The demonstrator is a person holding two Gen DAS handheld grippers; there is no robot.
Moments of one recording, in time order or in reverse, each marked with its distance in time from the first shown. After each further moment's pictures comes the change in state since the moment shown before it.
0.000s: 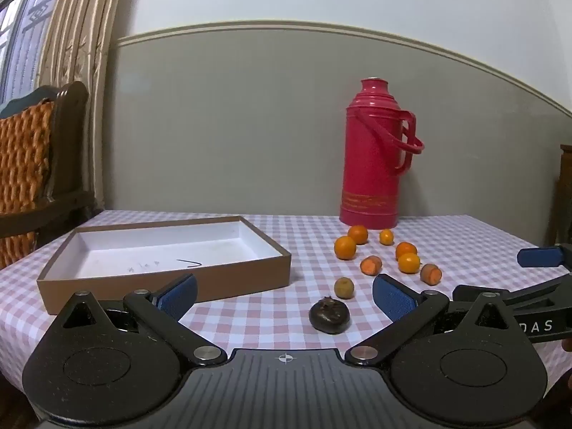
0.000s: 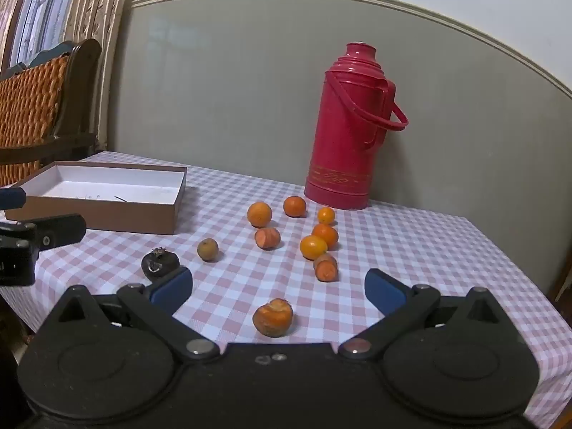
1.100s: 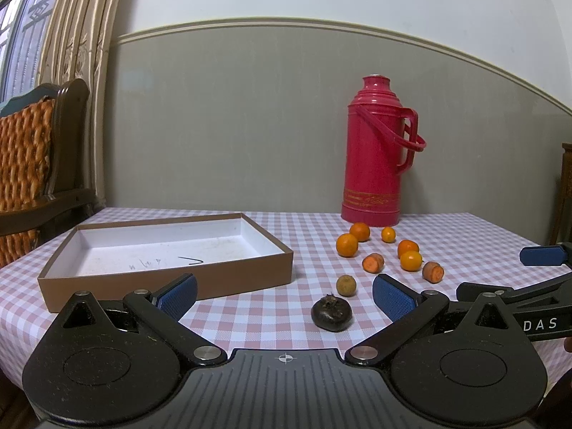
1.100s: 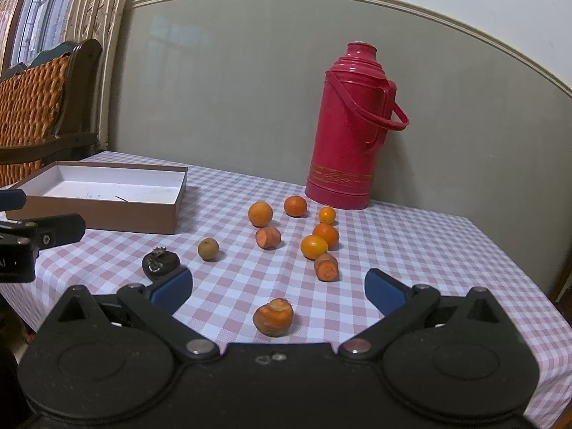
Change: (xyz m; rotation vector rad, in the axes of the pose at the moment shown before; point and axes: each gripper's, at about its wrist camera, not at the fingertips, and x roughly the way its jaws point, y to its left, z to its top) left arm 0.002 0.006 -0.001 -0.020 0.019 0.015; right arm -0.002 0.000 0.001 0.000 0.008 0.001
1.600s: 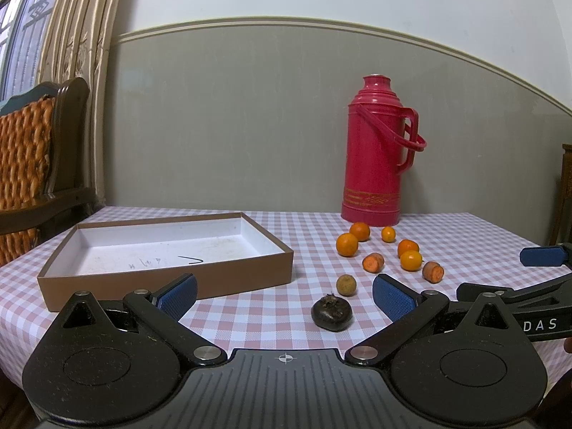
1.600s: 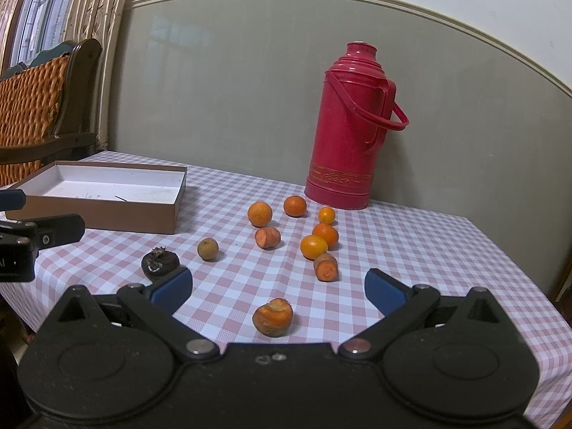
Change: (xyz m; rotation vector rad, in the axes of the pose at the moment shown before) left arm 0.001 0.000 0.000 -0.002 0.004 -0.001; right arm 0.001 -0.001 0.000 0.002 0.001 0.001
